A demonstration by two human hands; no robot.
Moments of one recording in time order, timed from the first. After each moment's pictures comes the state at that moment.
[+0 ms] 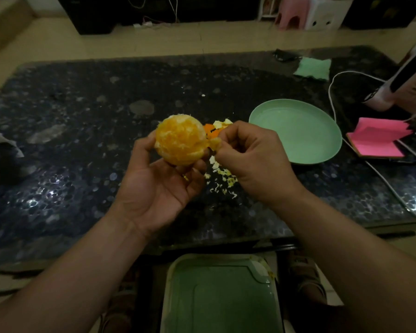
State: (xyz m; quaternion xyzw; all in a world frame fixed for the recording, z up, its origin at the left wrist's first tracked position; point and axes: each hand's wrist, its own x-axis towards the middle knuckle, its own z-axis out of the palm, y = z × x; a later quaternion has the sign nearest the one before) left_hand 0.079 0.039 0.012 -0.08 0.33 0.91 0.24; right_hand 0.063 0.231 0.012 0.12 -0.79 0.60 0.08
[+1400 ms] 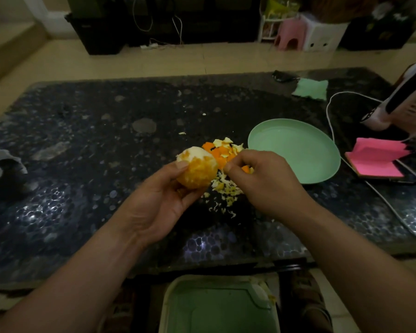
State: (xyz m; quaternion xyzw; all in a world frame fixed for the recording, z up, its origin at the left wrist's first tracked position) left_hand 0.061 0.041 -0.004 -0.10 0.42 0.88 0.18; right_hand 0.048 0.258 0.007 0.08 -0.92 0.38 0.06
